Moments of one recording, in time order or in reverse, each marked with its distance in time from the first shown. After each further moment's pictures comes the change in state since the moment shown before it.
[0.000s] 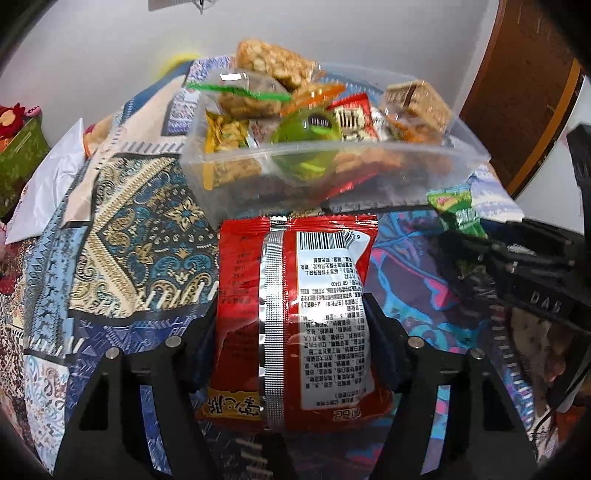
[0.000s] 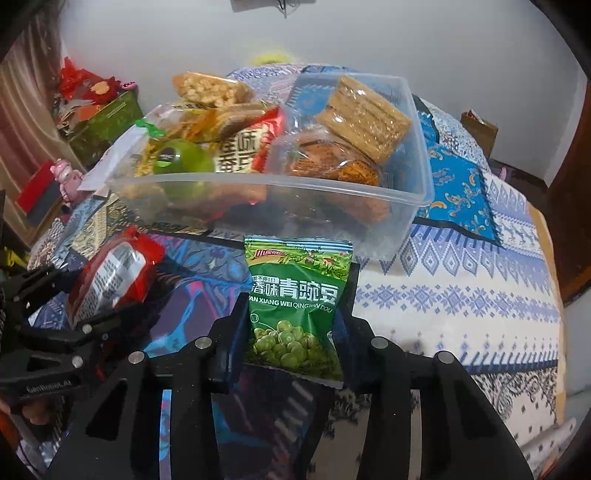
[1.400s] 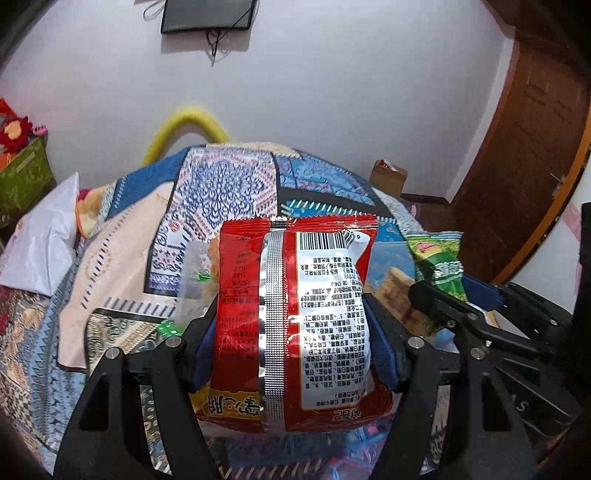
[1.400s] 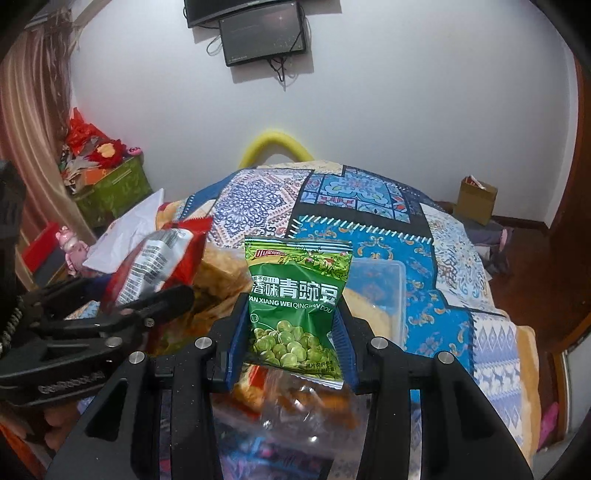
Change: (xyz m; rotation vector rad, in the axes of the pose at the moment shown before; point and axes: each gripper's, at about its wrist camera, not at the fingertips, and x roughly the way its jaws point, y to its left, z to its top) left arm 0.008 0.000 0.161 -0.101 -0.198 -0.022; right arm -0.014 -0.017 0.121 0.011 -0.247 0.009
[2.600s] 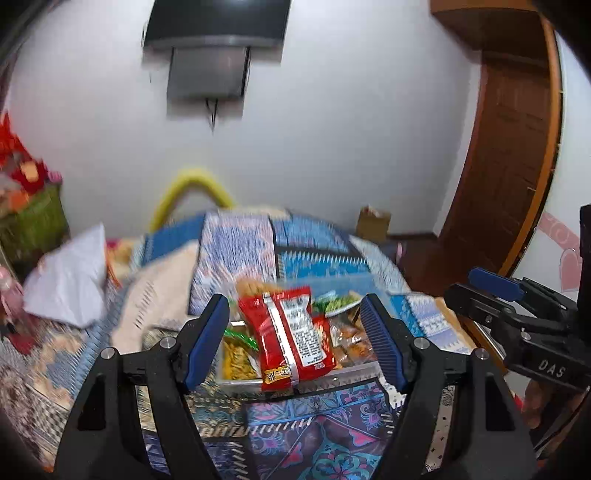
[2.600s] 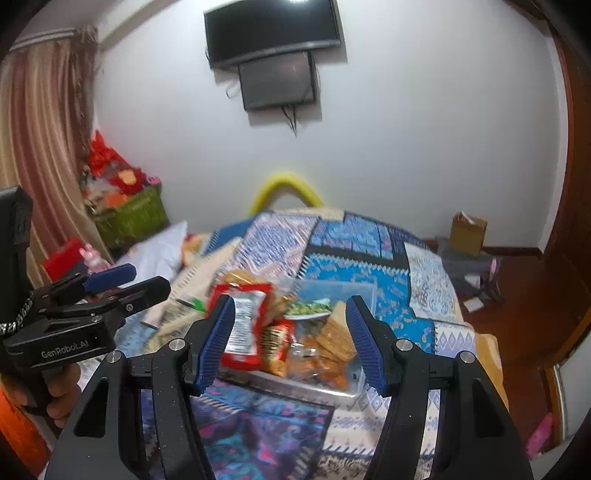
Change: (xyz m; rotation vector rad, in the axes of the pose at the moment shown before) left arm -0.169 -0.019 -0.026 0.089 -0.265 0.003; right arm -0.127 0.018 -0.005 -0.022 -0.171 0.033
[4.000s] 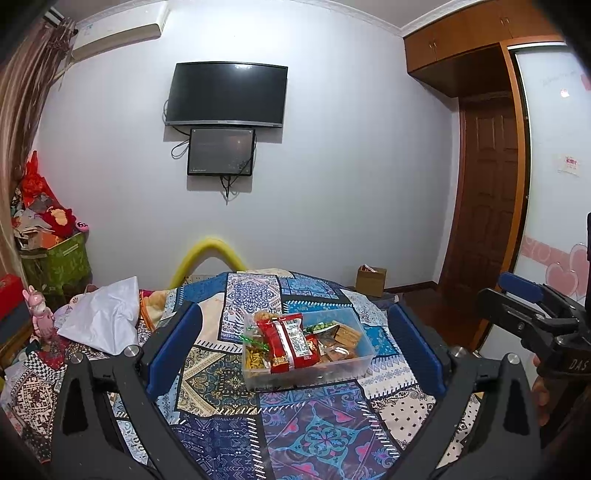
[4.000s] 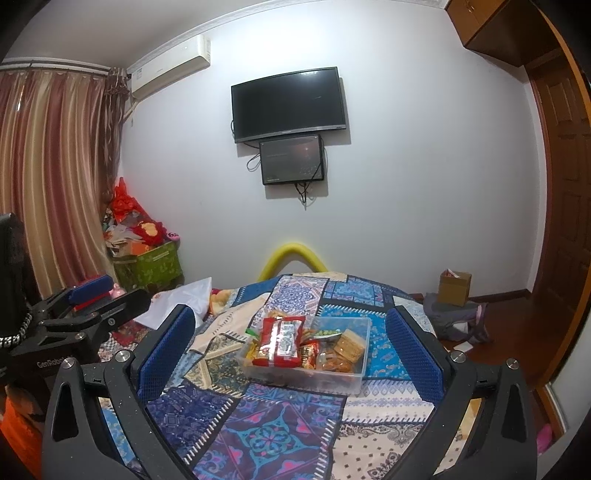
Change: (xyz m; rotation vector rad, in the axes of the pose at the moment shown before) left arm -0.163 -0.023 -0.036 0.027 -0.251 0.035; right arm -0.137 0.050 -0.038 -0.032 -0.274 -0.012
